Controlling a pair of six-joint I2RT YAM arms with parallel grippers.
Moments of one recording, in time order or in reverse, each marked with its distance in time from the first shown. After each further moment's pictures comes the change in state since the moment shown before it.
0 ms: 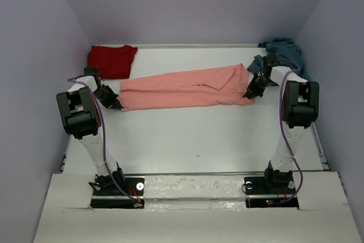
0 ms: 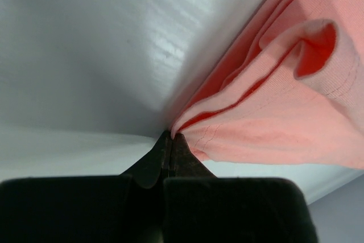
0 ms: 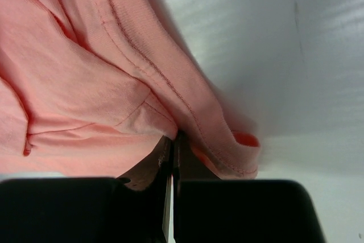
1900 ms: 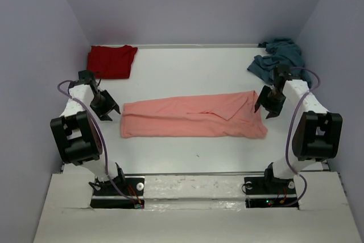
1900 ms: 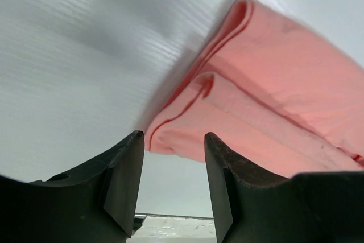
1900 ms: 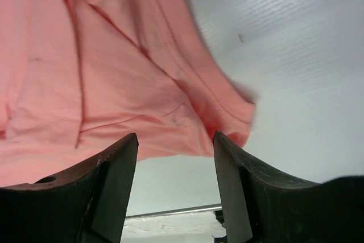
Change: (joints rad) left arm -0.001 -0.384 -0.223 -0.161 -0.150 0.047; right arm -0.006 -0.500 -0.348 -0.261 0.267 -0.041
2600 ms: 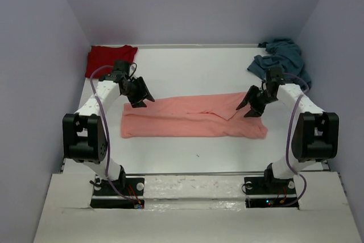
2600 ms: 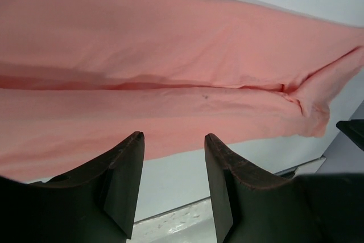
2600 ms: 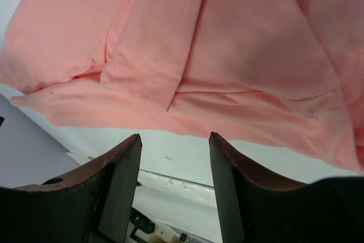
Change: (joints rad) left arm -0.368 -0.015 0.065 0.173 0.192 -0.159; right arm 0.064 -0.018 -0.067 0.145 -0.419 0.160
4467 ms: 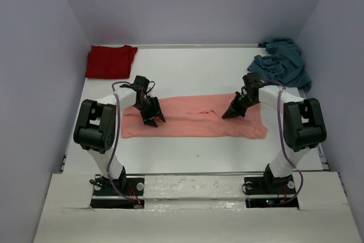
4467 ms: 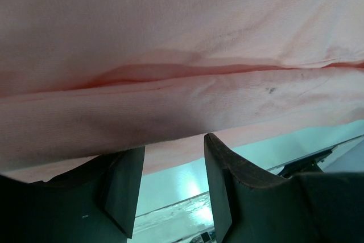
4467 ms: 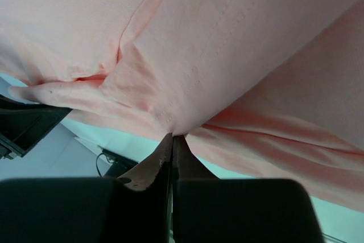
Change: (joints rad) left arm -0.176 0.146 -0.157 0.082 0.014 -0.043; right arm 0.193 0.151 -0.057 0.212 -0.075 0.185
